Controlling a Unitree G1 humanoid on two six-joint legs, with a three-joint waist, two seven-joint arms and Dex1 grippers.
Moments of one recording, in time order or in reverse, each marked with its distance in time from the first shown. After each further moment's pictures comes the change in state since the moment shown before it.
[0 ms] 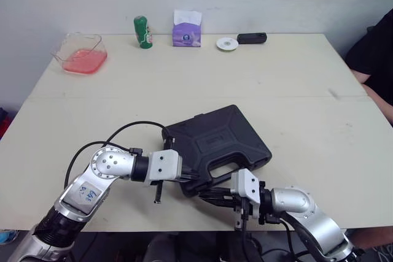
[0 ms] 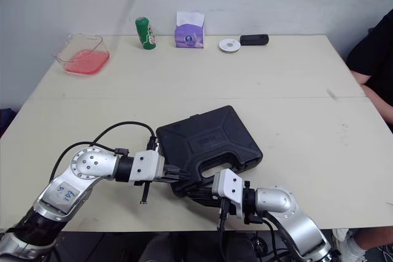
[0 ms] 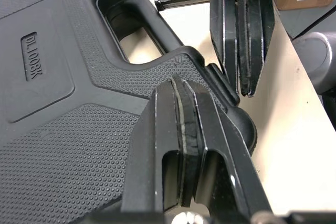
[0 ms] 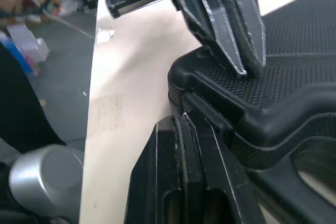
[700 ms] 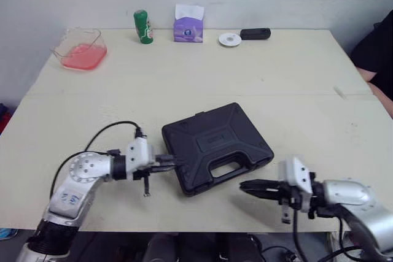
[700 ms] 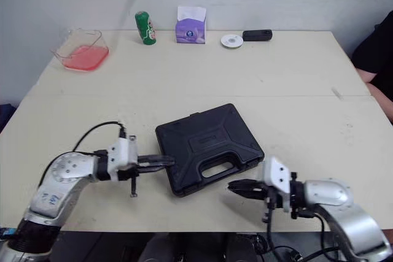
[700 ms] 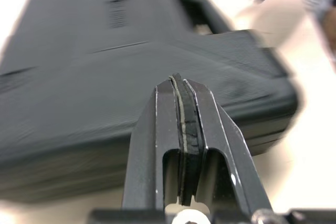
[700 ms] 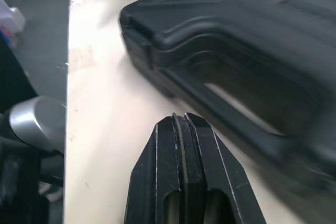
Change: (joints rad) left arm 0.133 -0.070 0.293 0.126 -0.165 -0.117 0.025; right arm 0.125 -0.326 -0.422 -0.061 0.184 -0.004 0.171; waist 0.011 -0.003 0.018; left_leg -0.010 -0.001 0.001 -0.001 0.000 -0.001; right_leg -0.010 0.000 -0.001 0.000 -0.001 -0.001
